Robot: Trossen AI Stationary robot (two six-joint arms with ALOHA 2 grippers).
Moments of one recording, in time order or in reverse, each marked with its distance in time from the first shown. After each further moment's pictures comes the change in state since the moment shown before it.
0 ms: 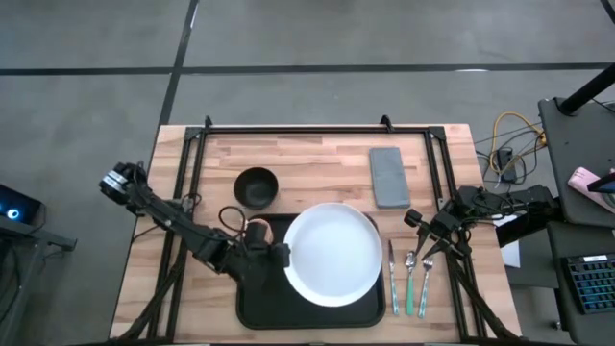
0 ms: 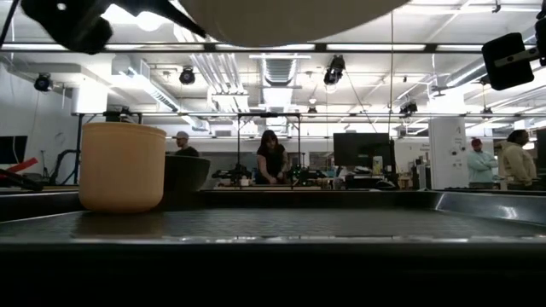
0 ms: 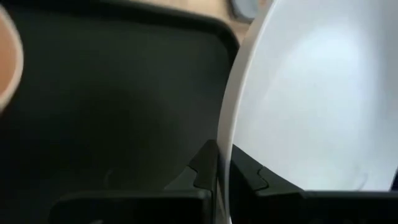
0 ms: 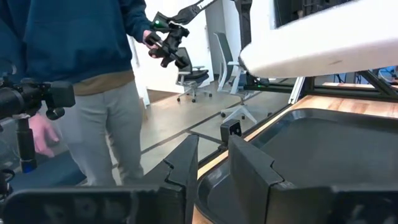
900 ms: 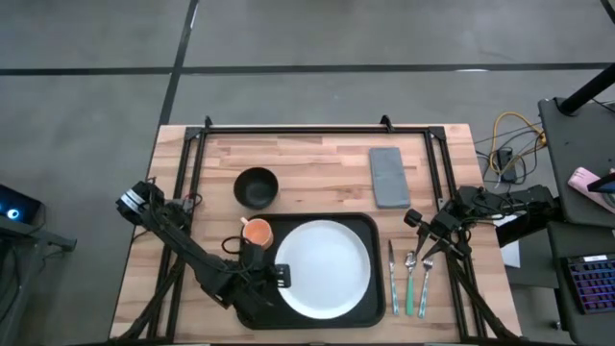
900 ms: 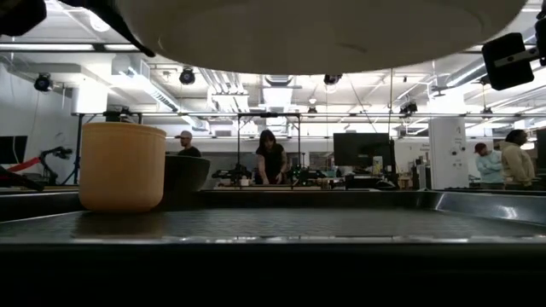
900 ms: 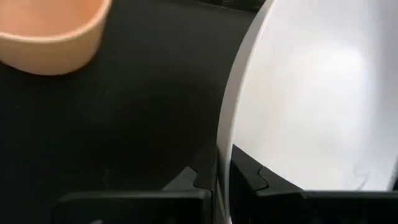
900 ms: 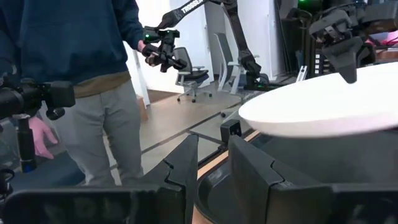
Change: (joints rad) left arm -0.119 0.235 0.264 -0.419 -0.001 -0.290; right arm 0.000 0.000 0.000 0.000 0.000 0.000
